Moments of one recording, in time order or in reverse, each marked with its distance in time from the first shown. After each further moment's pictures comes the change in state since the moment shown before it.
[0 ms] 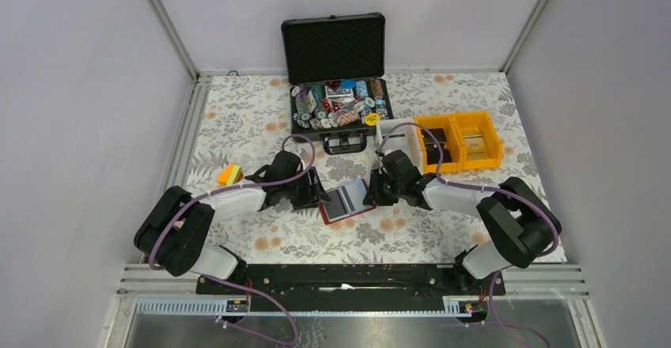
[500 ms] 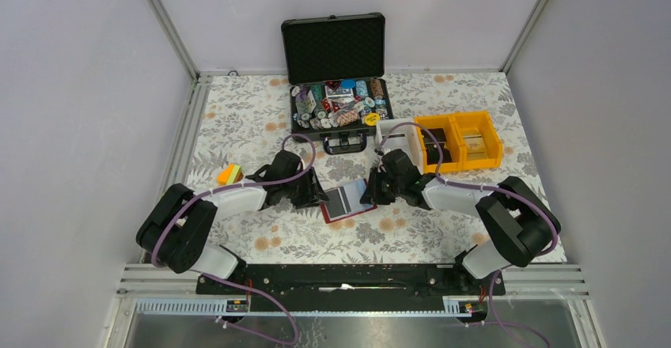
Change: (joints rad) left arm 0.003 0.029 0.000 0.035 0.004 -0.001; right arm 0.000 0.011 0.001 0.047 -0.045 0.042
